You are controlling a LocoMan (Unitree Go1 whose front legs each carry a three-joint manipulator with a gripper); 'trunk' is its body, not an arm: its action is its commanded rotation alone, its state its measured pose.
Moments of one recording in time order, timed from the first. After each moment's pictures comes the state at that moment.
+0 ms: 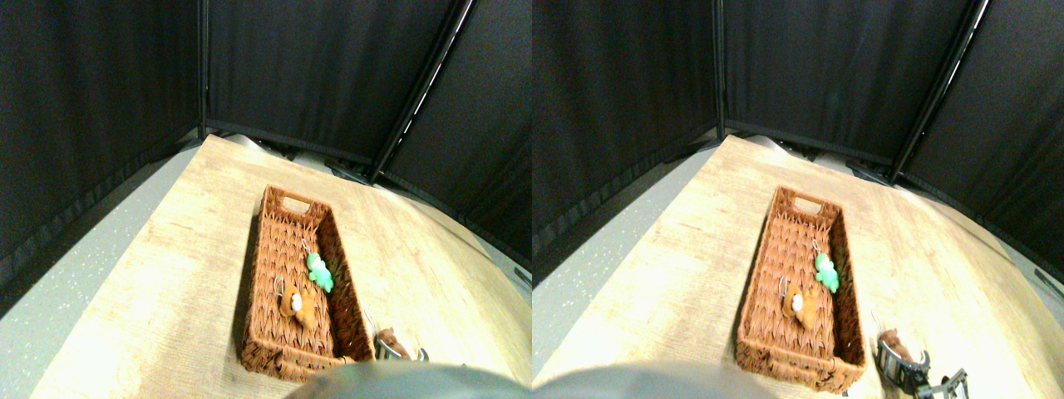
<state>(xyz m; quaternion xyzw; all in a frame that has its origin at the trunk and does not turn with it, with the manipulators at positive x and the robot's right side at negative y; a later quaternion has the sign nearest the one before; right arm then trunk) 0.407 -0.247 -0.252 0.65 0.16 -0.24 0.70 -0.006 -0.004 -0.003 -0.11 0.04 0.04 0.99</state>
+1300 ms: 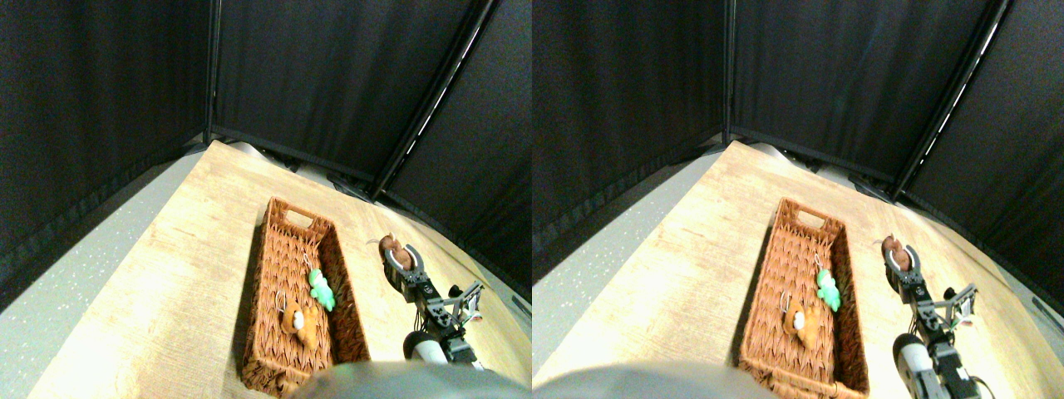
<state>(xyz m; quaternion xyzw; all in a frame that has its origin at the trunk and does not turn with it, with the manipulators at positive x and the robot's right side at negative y) 0.492 -0.185 -0.104 0.49 0.04 -0.03 0.87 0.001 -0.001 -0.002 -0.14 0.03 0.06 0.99</state>
